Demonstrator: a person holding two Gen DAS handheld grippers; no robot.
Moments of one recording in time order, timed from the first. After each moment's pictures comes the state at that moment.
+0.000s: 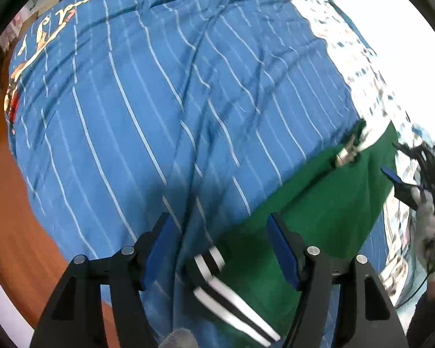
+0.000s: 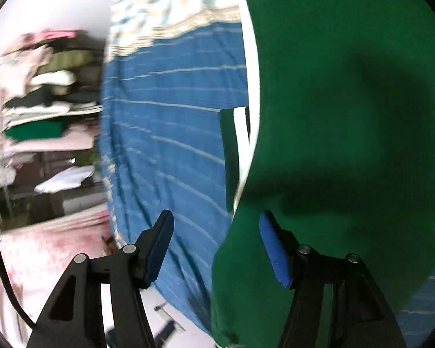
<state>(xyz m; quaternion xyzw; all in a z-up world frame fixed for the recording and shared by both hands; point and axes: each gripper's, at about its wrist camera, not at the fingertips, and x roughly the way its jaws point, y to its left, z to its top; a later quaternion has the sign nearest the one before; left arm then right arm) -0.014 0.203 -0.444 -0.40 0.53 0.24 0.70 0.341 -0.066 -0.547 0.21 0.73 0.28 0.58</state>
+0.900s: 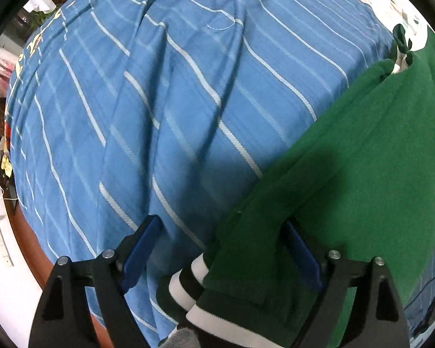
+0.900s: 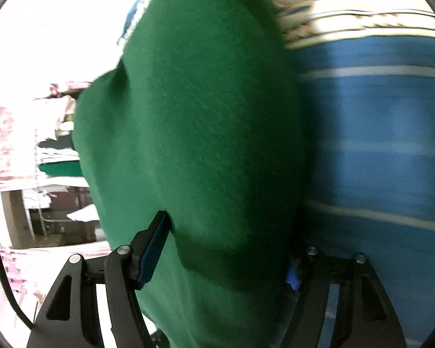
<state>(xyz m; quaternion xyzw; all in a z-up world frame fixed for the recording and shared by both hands) 0.073 0.143 -0.546 -0.24 0.63 0.29 0.67 0.425 -0.314 -0.692 0.34 0.65 0.31 0.61</state>
